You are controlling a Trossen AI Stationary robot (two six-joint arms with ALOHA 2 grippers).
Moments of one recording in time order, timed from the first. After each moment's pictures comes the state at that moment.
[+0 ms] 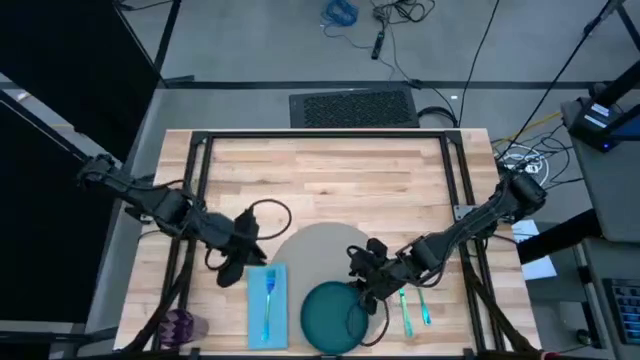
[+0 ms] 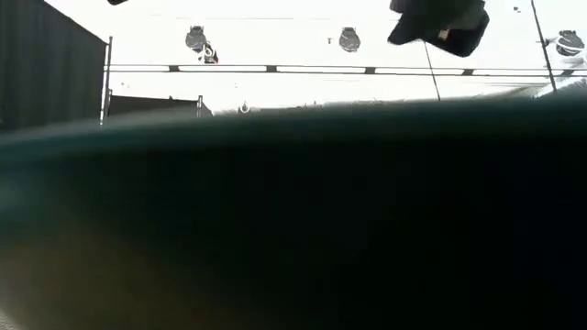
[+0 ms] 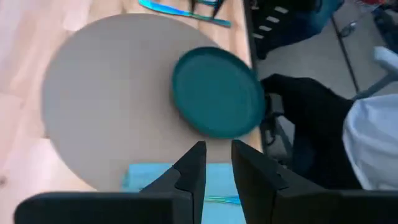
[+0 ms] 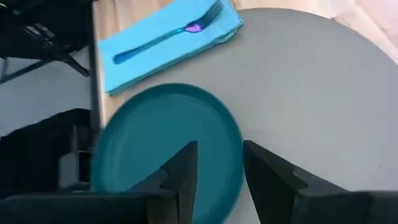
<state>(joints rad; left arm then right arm) -0.43 1.10 1.08 -0.68 0.00 -0.57 0.54 1.64 1.20 -0.45 0.31 0.80</state>
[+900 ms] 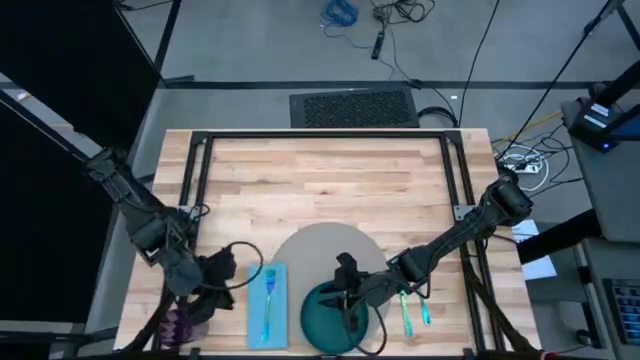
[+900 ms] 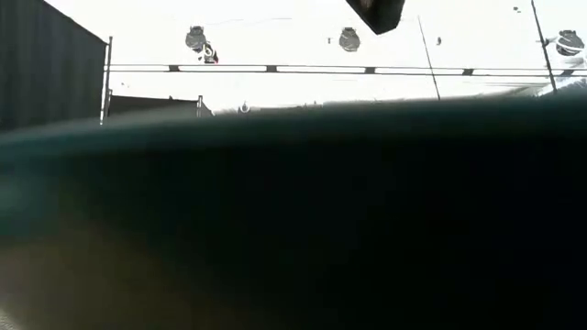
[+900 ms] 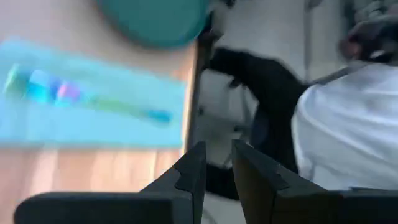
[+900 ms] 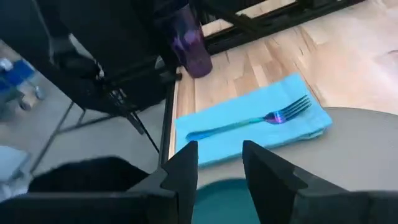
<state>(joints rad) -0.82 1.13 1.12 -0.83 -0.01 -1.07 0.51 1.77 1.20 0.16 0.33 0.62</state>
